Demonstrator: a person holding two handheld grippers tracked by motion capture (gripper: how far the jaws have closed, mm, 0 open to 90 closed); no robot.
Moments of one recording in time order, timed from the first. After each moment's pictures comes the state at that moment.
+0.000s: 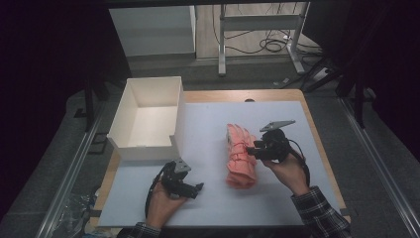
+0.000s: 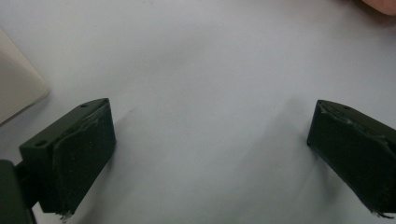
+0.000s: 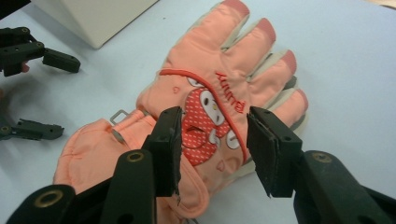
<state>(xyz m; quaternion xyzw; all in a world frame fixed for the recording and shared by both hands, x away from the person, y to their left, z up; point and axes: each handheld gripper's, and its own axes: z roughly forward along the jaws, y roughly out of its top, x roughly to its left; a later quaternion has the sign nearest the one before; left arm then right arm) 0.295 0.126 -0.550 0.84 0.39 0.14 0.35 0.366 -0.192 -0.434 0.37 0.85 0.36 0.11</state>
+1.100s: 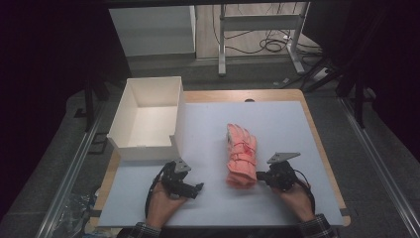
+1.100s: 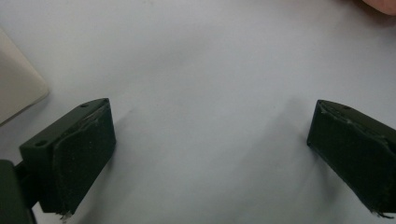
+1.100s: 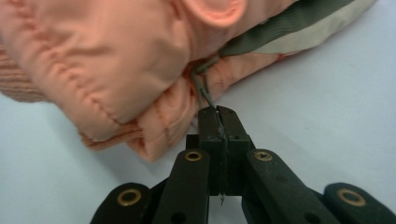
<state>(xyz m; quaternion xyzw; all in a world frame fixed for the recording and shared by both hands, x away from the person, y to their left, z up) 0.295 0.126 -0.550 0.84 0.39 0.14 0.35 0.324 -0.226 -0.518 0.35 0.86 0.36 0.07</state>
